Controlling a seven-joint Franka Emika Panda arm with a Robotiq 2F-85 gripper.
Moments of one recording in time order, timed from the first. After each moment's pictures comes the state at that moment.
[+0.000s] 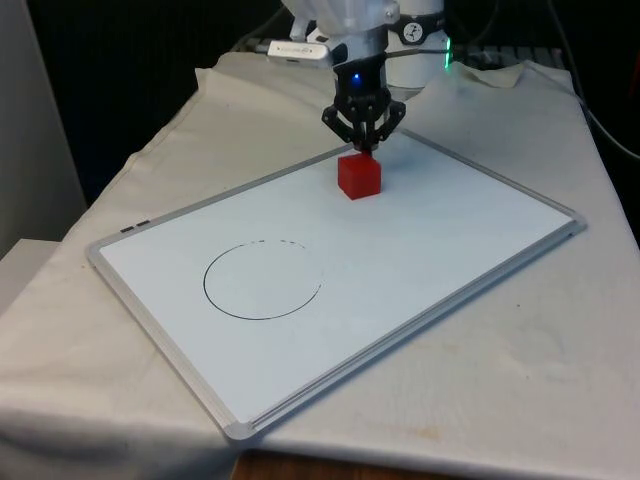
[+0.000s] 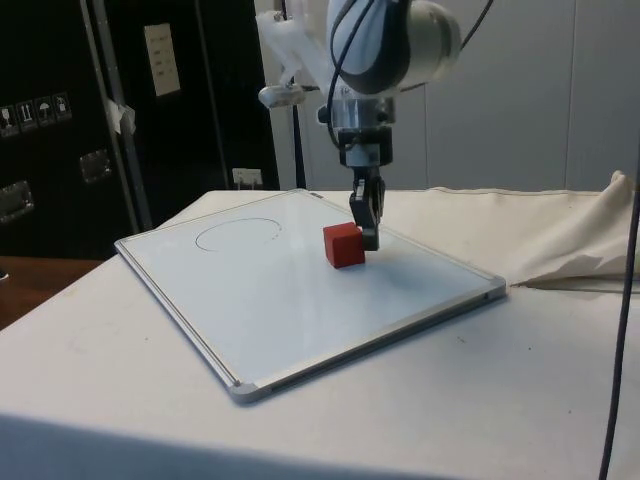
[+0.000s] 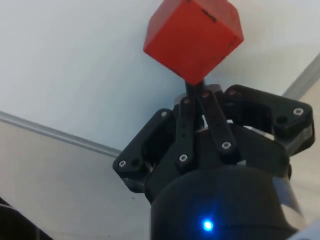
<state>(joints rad) 0.21 0.19 -0.32 -2.52 0.34 2.66 -0.46</state>
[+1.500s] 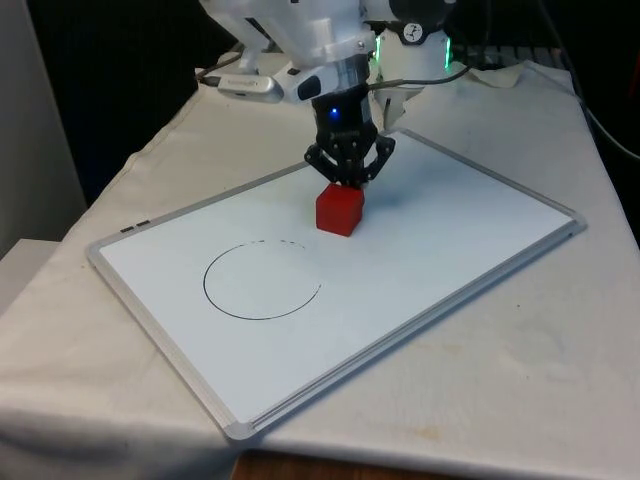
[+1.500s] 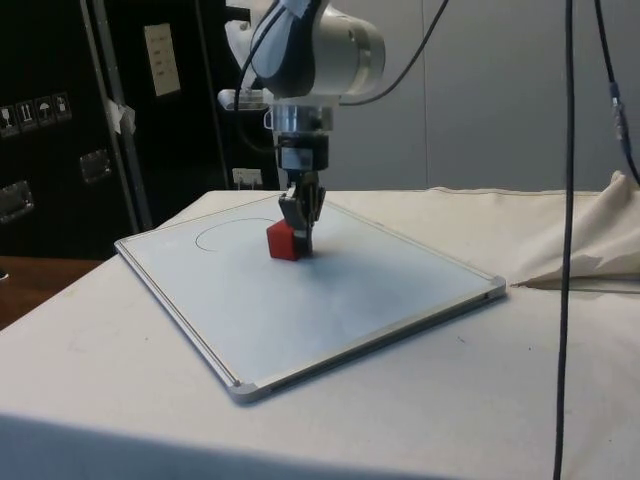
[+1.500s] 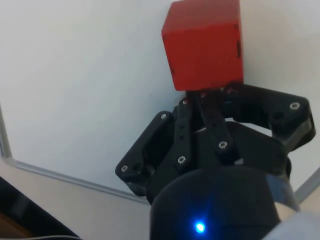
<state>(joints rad) 0.20 0.43 -0.33 -2.17 0.56 2.55 -0.55</state>
